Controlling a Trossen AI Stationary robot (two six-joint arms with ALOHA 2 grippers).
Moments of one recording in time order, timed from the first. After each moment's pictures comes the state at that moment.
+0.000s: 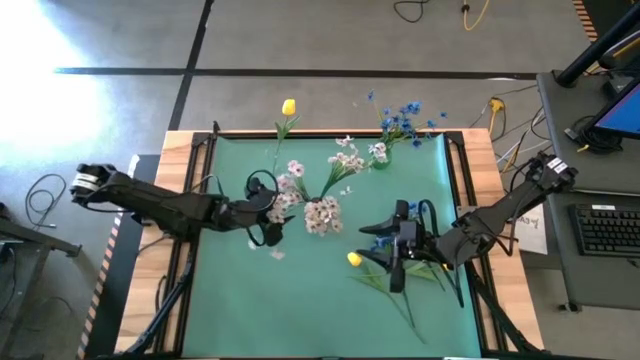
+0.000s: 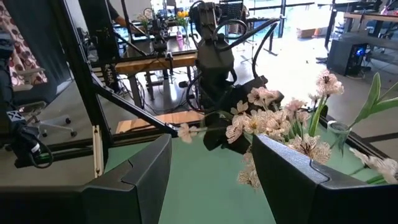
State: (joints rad) left arm -0.18 1.13 0.63 -0.08 -0.56 -0.28; right arm 0.58 1.28 1.12 0.00 0.71 0.22
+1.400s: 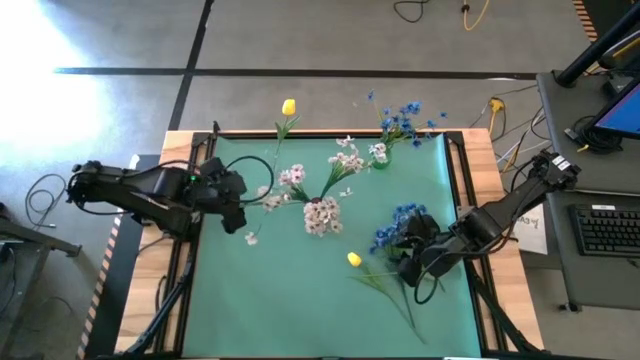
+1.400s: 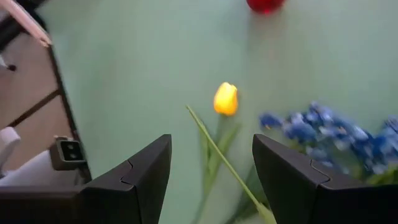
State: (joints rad) left arm -0.18 1.06 1.14 -1.26 -0.56 -0.43; right arm 0.58 1.23 1.12 -0.87 0.38 1.10
